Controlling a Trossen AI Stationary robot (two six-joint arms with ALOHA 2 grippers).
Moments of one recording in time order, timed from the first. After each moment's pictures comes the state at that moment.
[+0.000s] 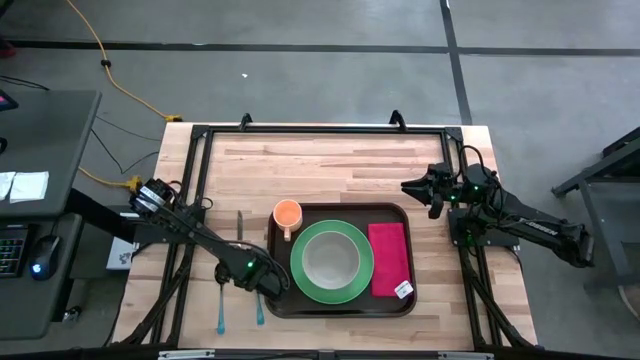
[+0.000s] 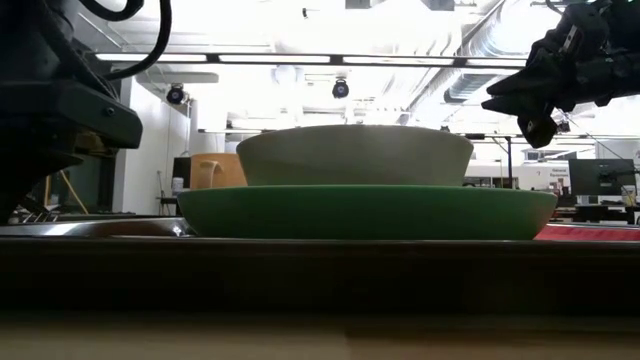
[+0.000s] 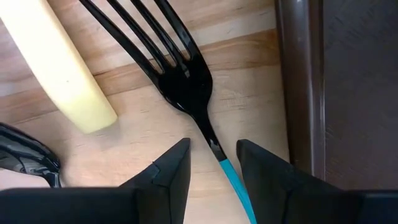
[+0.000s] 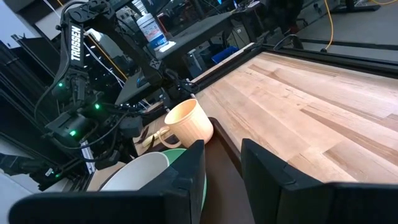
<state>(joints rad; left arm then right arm) -0.58 1.83 1.07 -0.80 0.09 -1.89 -0.50 0.22 0.15 -0.03 -0.35 0.50</state>
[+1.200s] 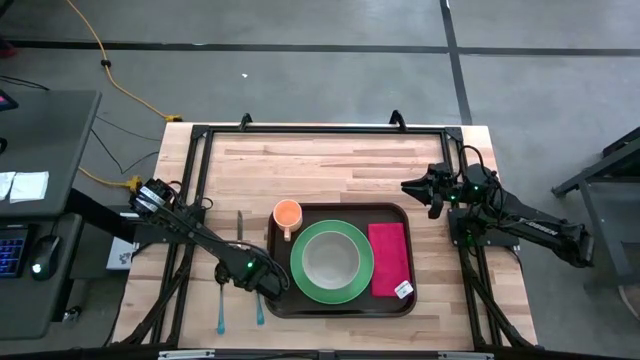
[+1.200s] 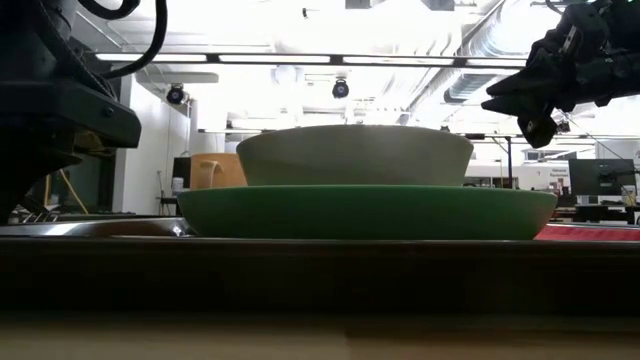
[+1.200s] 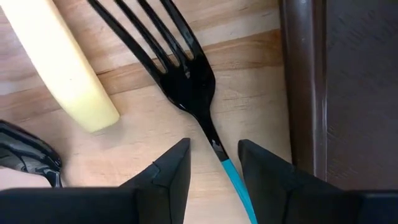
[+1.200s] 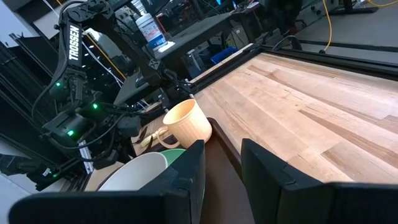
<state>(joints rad) -0.57 1.83 1.07 -0.81 0.09 -1.91 -0.50 0.22 0.15 -0.03 -0.34 0.49</state>
